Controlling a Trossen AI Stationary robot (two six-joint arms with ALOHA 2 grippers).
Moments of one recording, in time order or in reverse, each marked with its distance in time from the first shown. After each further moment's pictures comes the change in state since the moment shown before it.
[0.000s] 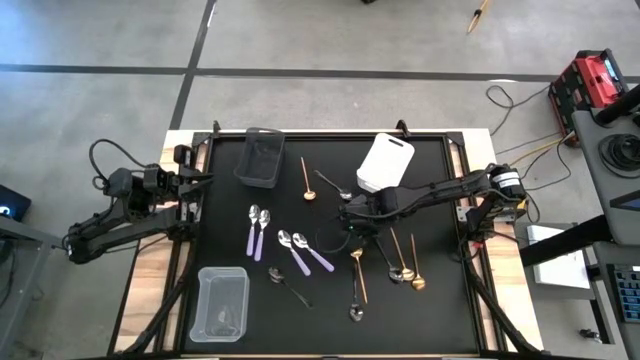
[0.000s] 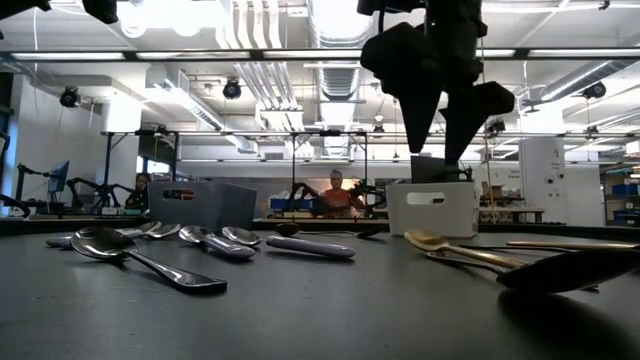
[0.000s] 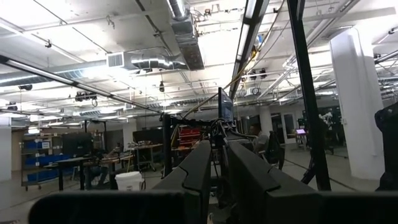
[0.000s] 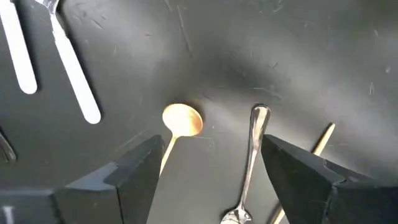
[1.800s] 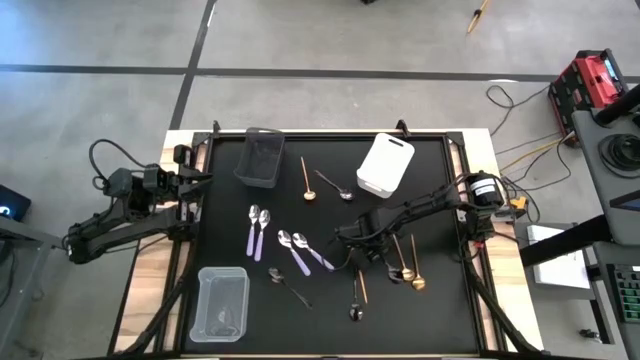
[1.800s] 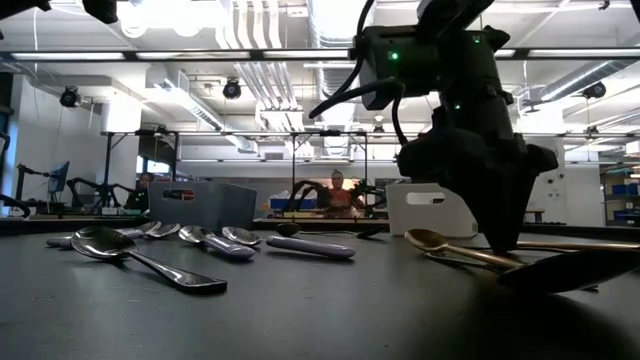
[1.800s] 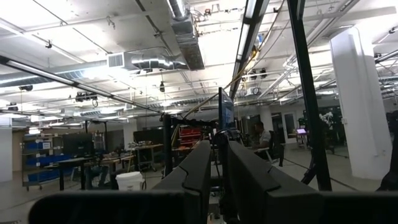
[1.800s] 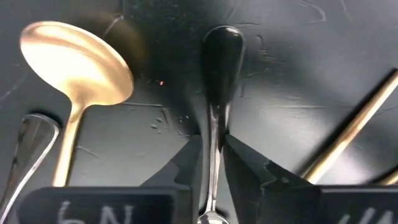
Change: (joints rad) left arm 0.000 0.000 0.000 0.000 -0.001 0.004; right arm 0.039 0.186 -0.143 0.049 -0.130 0.008
